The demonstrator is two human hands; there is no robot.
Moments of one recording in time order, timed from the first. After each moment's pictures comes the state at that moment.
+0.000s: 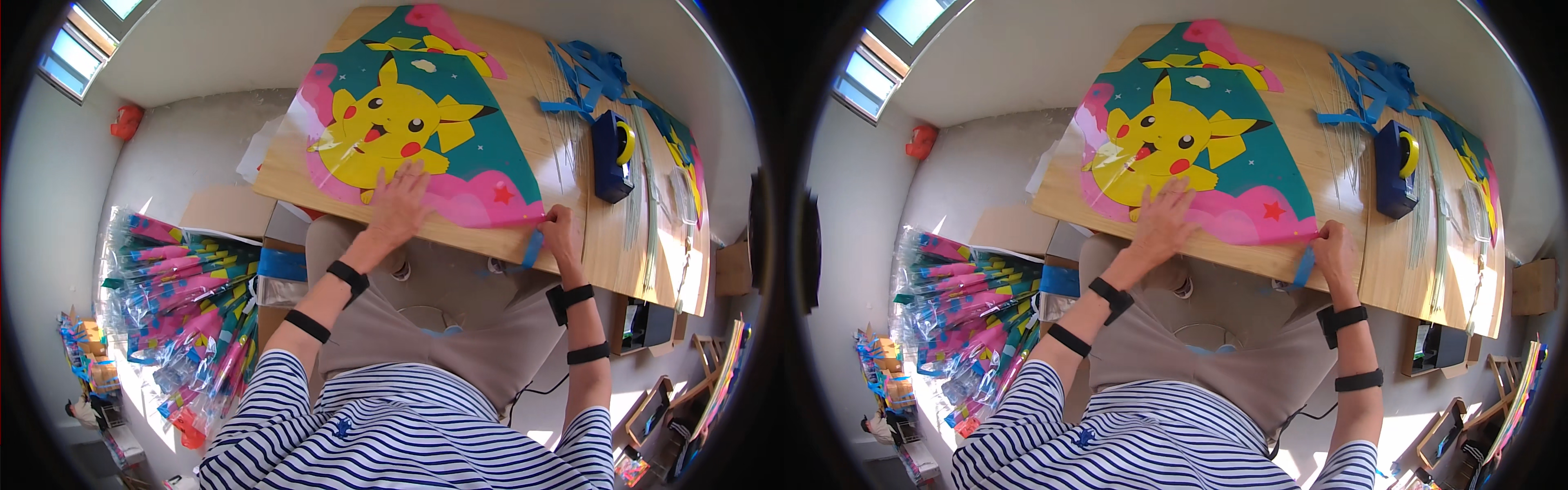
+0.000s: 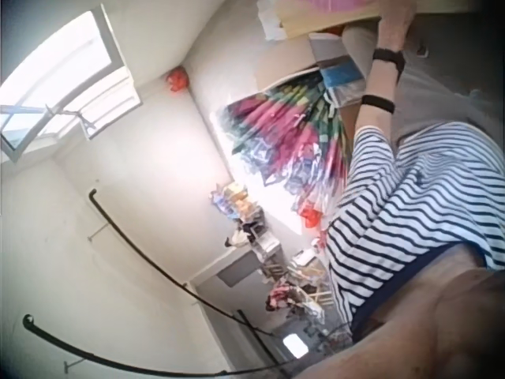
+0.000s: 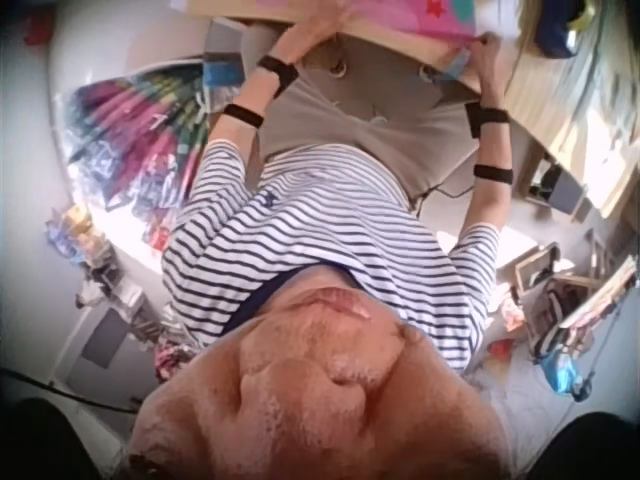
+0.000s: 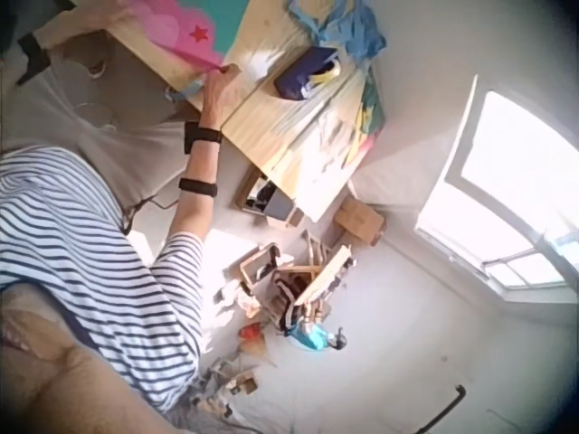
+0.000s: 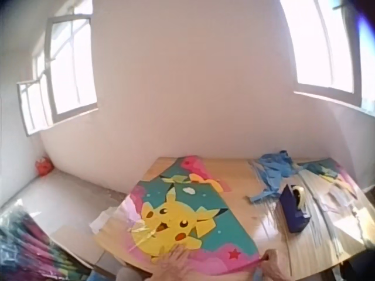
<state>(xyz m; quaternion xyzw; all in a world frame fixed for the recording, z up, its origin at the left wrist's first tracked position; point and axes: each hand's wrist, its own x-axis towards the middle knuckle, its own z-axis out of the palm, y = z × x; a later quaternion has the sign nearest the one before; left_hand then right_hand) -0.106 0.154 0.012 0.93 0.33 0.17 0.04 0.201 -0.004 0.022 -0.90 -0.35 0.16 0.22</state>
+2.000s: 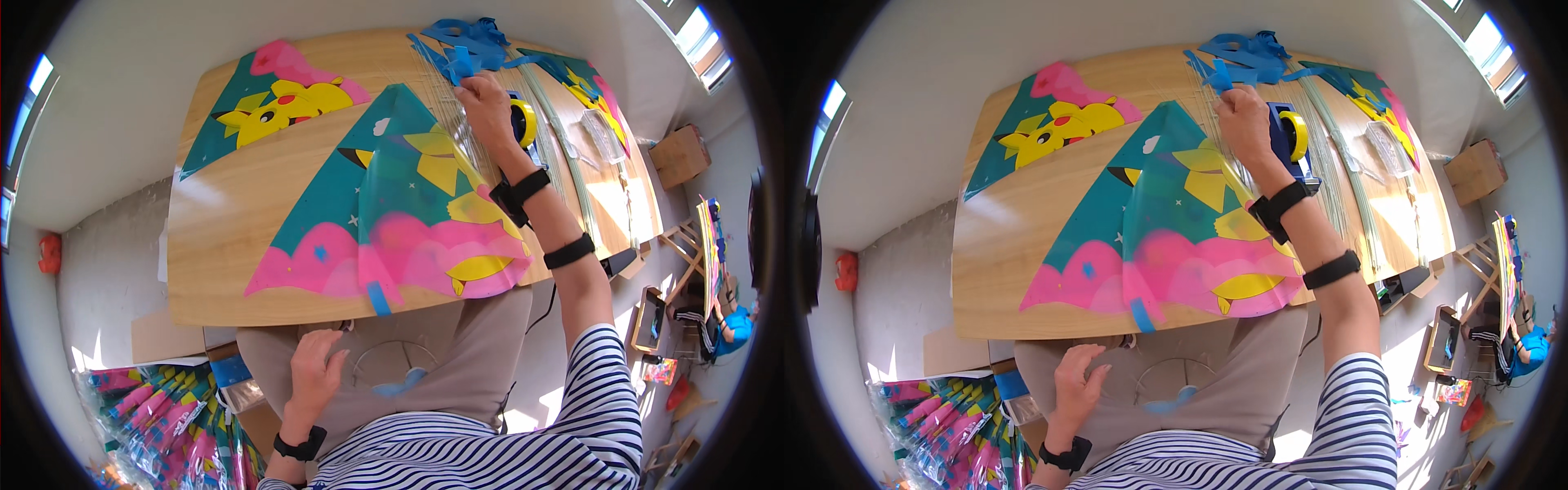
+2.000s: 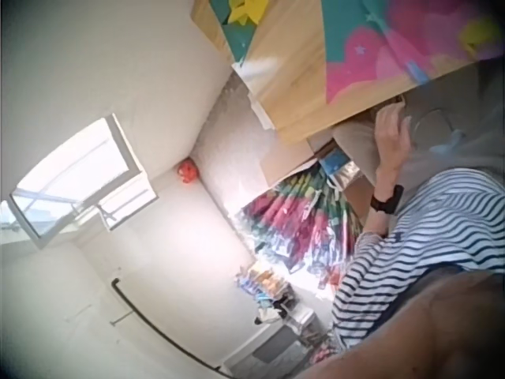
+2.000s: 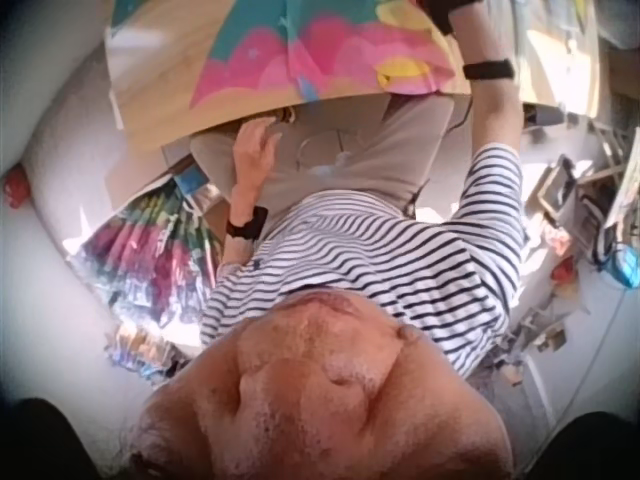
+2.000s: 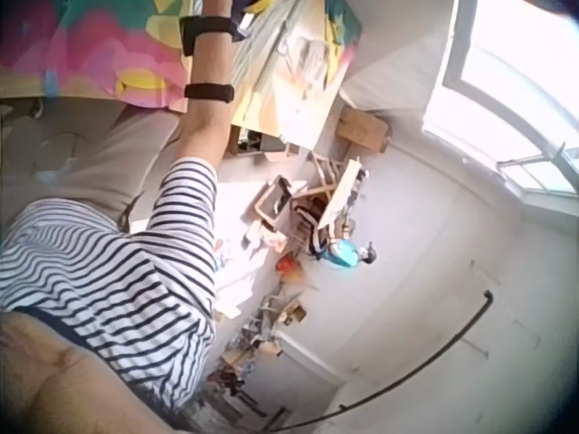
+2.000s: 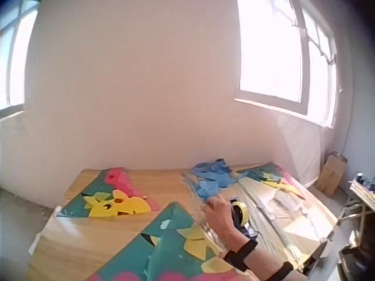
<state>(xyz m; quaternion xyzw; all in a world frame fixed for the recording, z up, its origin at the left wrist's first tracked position) -0.144 0.083 0.066 0.84 0.32 0.20 0.38 0.327 0.149 0.121 -0.79 -0.42 -0.06 0.44</state>
